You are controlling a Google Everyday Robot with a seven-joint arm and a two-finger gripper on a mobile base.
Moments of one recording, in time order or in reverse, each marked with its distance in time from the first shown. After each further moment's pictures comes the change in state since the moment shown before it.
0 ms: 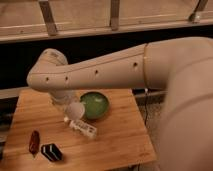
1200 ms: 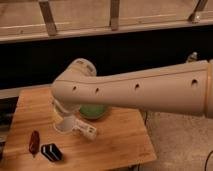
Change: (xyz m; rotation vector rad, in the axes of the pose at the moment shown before) arm 0.025 0.054 -0.024 -0.288 -0.214 -0.068
